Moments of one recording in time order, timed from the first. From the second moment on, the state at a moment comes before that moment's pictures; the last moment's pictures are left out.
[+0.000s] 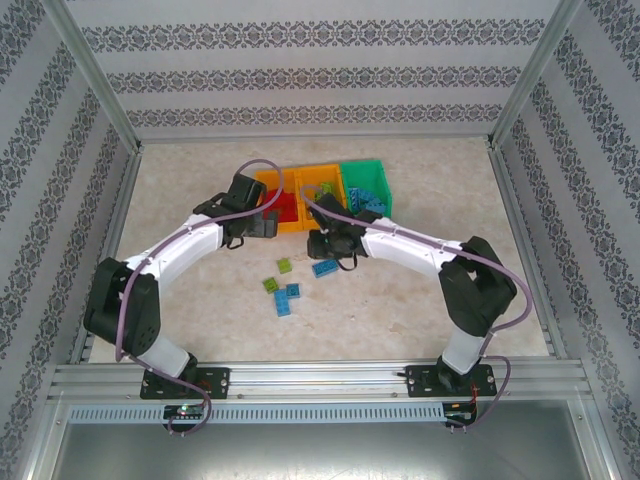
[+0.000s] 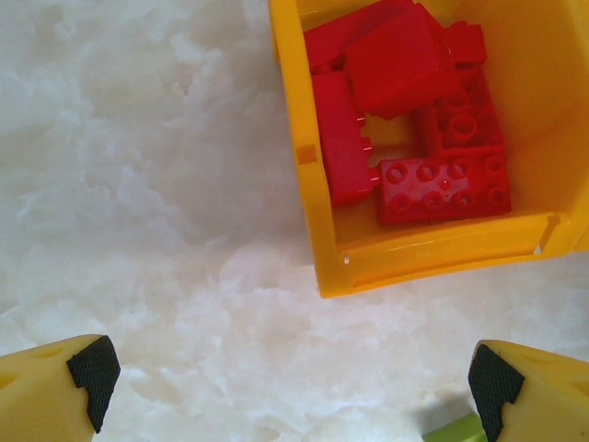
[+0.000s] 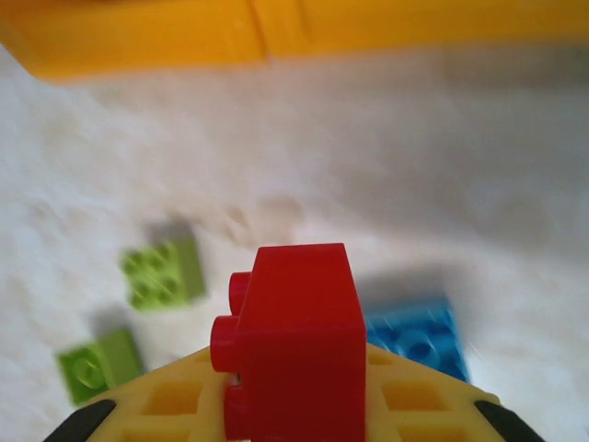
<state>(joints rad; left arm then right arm) -0.39 1.55 1.11 -0.55 -0.23 -0.30 0.74 1.78 1.28 -0.54 -0.05 0.70</state>
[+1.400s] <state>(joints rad) -0.43 1.39 0.90 -0.52 -0.07 -0.32 0.62 2.17 1.82 -0.47 -0.36 0.73</state>
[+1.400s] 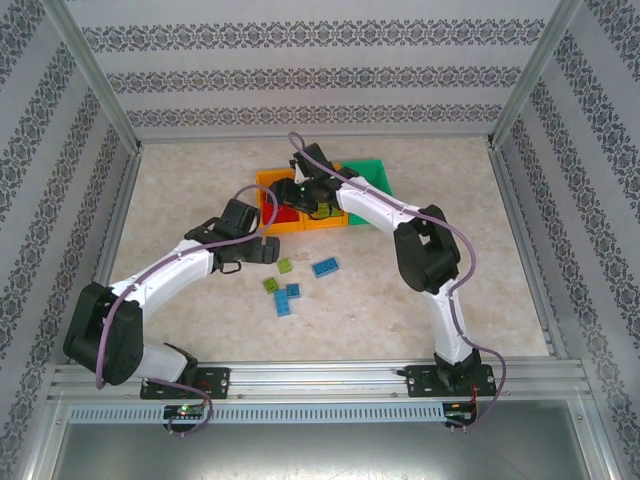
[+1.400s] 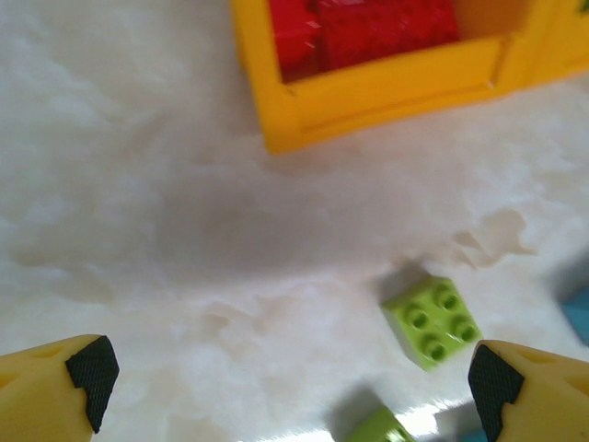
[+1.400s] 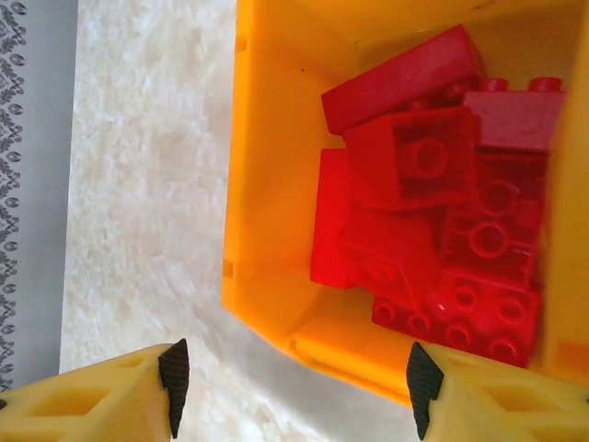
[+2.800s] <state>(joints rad) -0.54 1.86 1.19 -0.73 0.09 -0.70 0.28 1.36 0.86 -0.37 -0.15 0.73</state>
